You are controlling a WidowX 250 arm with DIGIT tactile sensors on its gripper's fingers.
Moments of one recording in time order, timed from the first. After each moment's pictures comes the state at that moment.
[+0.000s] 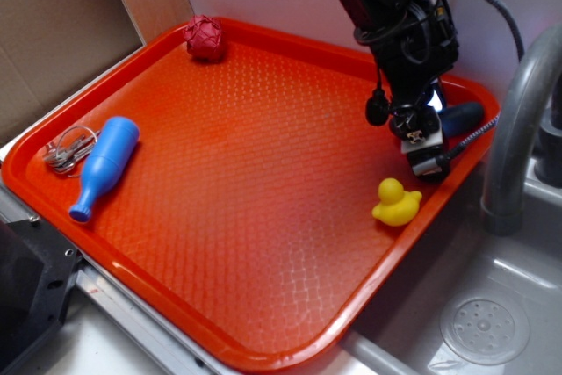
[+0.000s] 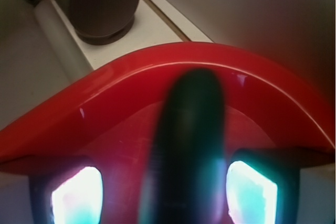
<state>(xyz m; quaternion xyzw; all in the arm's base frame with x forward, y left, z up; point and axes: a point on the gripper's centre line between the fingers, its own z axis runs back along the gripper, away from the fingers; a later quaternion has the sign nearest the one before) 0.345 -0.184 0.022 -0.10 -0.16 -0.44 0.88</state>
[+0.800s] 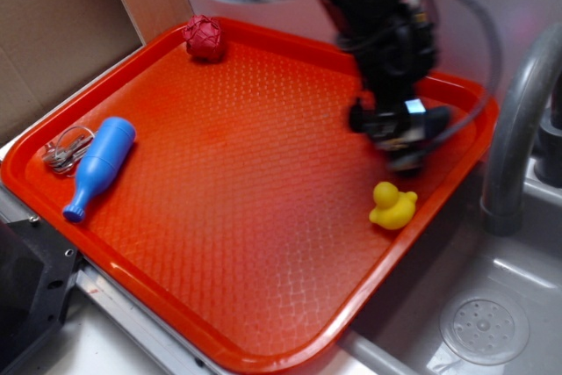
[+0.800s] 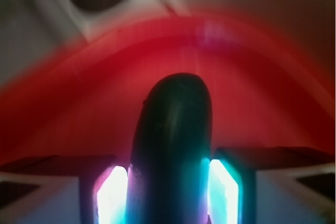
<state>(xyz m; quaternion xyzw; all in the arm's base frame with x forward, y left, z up) 0.319 -0.151 0.041 -0.05 -0.15 -0.37 0.92</state>
